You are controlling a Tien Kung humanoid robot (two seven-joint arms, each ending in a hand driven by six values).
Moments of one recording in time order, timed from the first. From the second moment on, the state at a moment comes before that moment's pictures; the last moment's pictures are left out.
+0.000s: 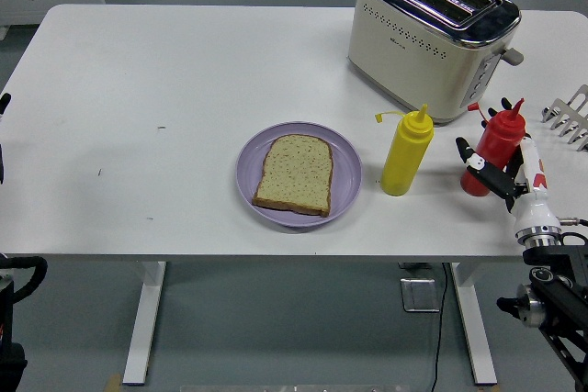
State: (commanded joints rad) left arm -0.05 0.02 -1.81 -1.47 0.72 0.15 -0.13; right arm 0.22 -0.27 0.99 1.16 -0.92 -0.47 0.50
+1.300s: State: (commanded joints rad) left arm -0.06 0.03 -1.81 -1.47 0.72 0.15 -0.13; right arm -0.10 -0.31 1.39 1.44 -0.80 -0.27 0.46
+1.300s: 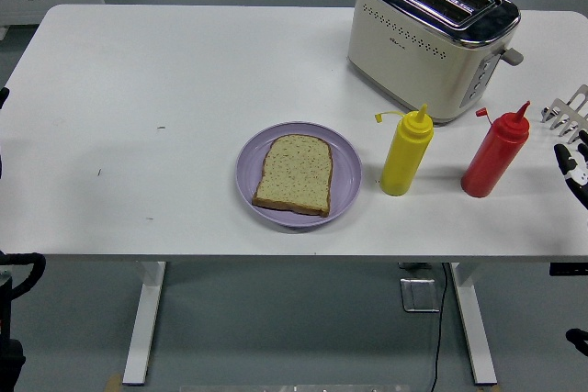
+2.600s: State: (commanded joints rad) left arm -0.05 0.03 -1.81 -1.47 0.72 0.15 -0.13; right arm 0.03 -0.27 1.57 1.34 -0.16 -0.03 0.23
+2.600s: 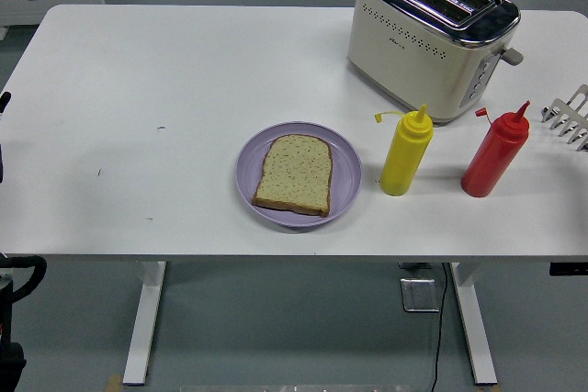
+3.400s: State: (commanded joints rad) left arm -0.06 0.03 -1.81 -1.47 0.72 0.15 -0.13; right arm 0.04 -0.26 1.57 1.33 -0.17 -0.04 0.21
